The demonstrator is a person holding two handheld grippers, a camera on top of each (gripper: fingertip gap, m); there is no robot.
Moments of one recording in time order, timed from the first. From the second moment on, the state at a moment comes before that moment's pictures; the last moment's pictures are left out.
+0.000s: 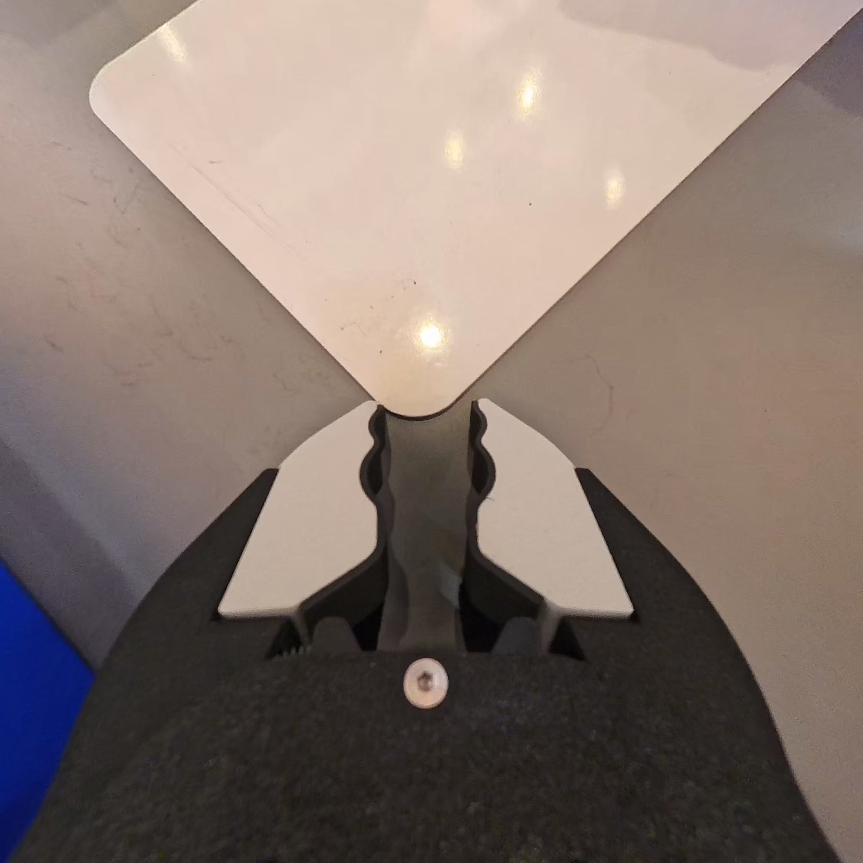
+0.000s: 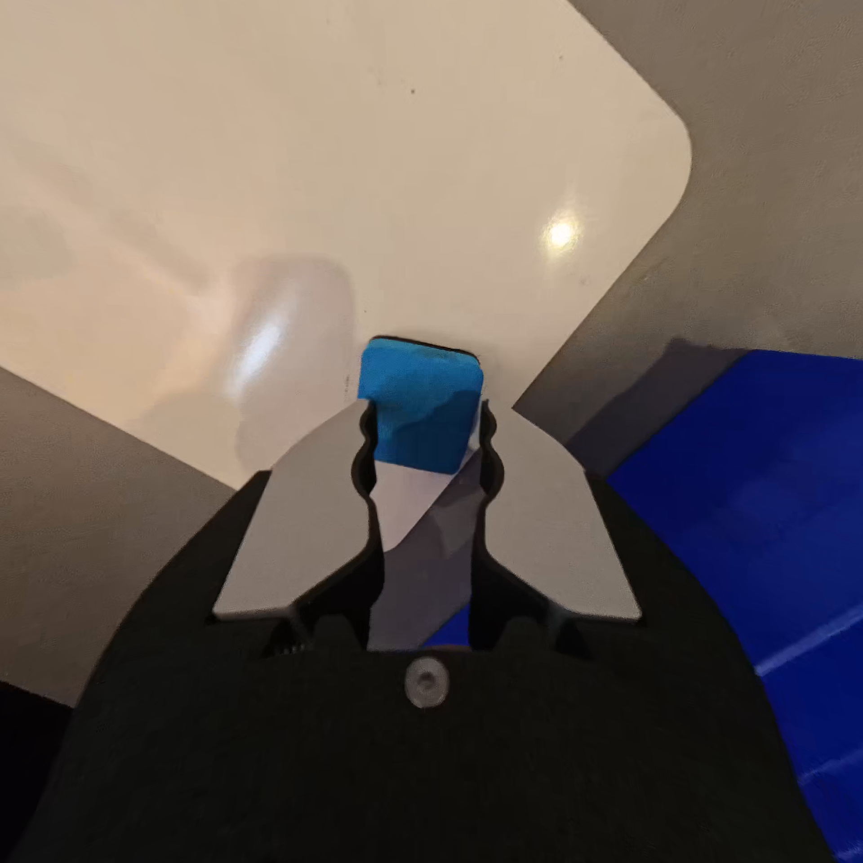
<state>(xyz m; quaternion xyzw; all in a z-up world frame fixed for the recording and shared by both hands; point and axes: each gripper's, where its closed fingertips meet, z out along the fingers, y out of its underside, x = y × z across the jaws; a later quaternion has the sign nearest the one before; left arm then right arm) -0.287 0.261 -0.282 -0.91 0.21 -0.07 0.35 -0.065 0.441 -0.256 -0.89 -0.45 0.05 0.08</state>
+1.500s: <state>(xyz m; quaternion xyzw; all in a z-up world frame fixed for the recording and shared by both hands) -0.286 0.261 -0.282 -0.91 0.22 -0.07 0.36 -0.036 0.481 -0.267 -0.91 -0.40 -0.09 0.06</state>
